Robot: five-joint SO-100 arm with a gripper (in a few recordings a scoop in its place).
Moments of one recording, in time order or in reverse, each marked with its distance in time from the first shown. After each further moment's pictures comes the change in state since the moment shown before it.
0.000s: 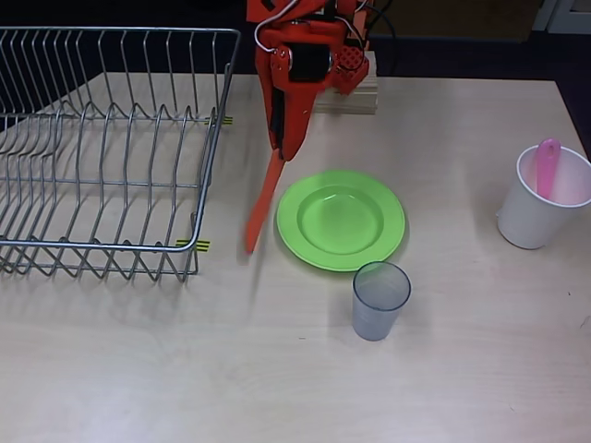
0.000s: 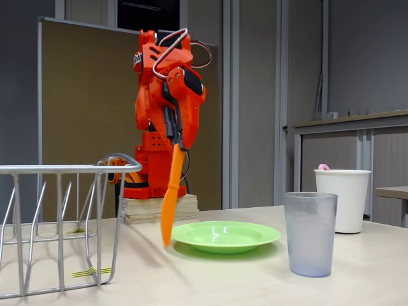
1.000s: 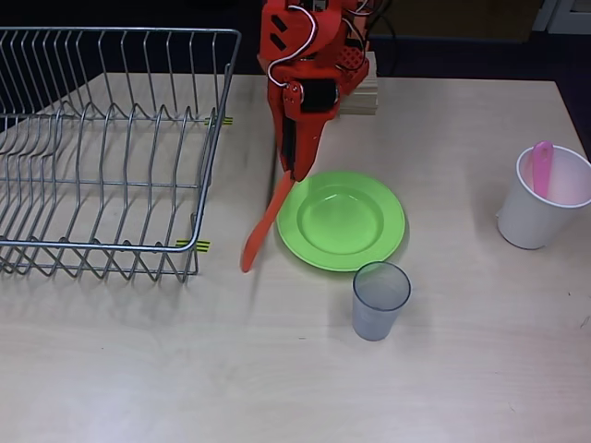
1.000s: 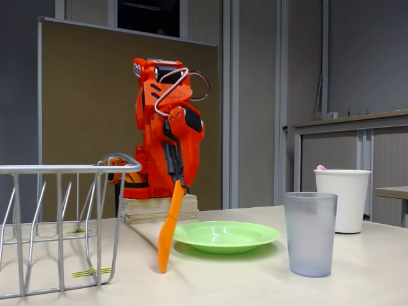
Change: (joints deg) arm -3.0 5.0 18.7 -14.4 0.0
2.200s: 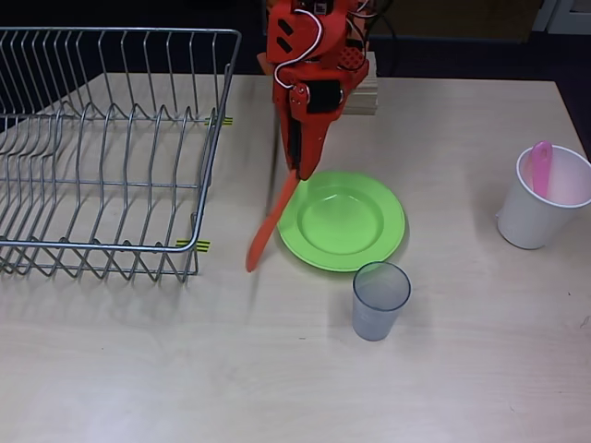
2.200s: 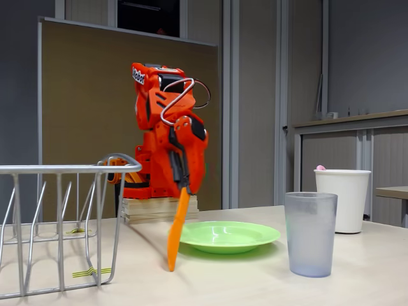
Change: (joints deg) arm 0.2 2.6 5.4 -0.9 0.7
